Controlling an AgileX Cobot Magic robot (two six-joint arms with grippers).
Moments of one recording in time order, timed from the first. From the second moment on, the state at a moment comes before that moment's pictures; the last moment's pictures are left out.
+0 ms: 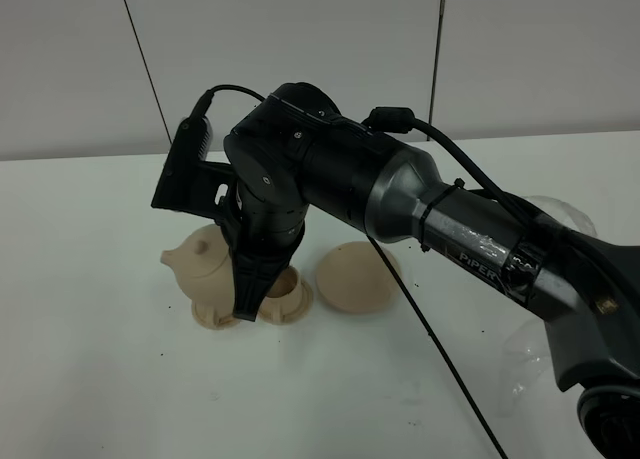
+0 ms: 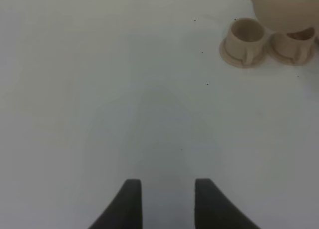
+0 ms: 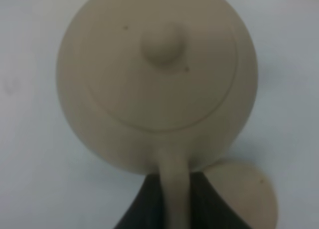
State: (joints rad) left arm 0.23 0.07 -0.51 -0.13 1.06 0.21; right arm 0.87 2.24 -2.13 -0.10 1.06 -0.58
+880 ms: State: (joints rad) left arm 0.23 0.07 -0.51 -0.13 1.06 0.21; right arm 0.83 2.26 -2.13 0.03 0.95 -0.72
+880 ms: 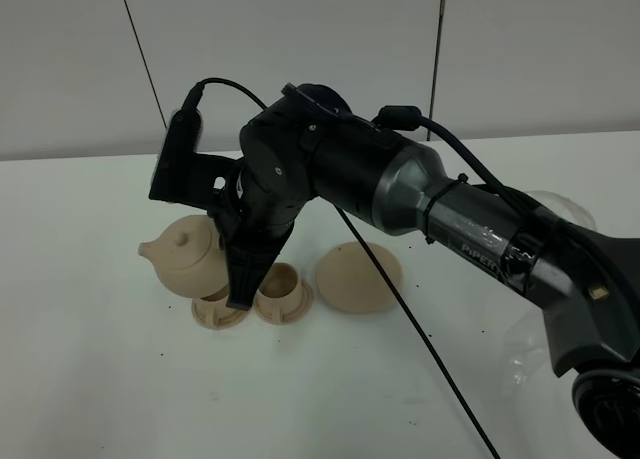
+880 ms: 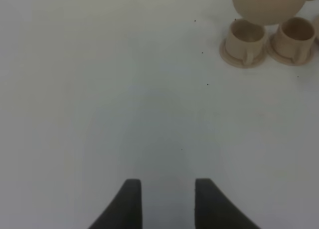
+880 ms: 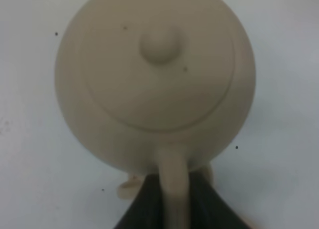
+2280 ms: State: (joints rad) left arm 0.23 0.07 -0.51 -0.13 1.06 0.21; right arm 0.71 2.31 -2.13 0.15 0.91 -0.89
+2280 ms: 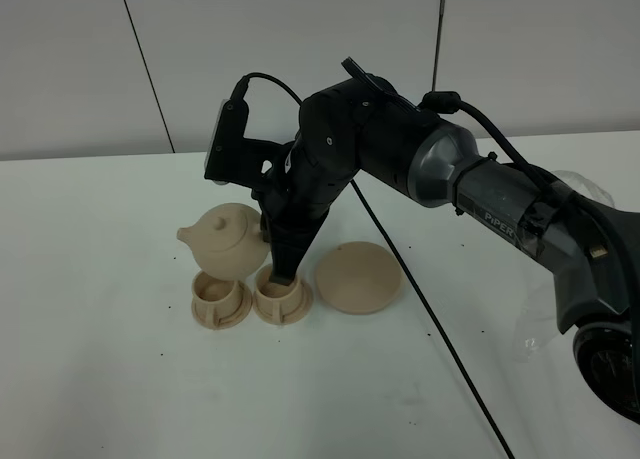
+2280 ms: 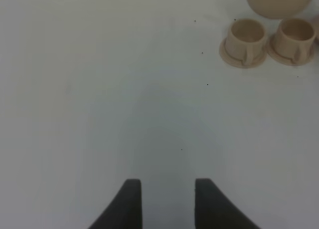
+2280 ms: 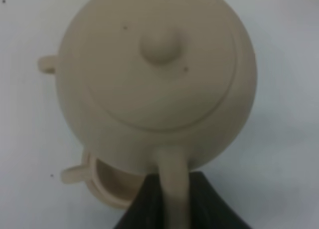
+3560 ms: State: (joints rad) left arm 0.23 0.07 -0.51 -0.13 1.06 0.21; right arm 0.70 2.31 -2.13 0.11 0.98 -0.89
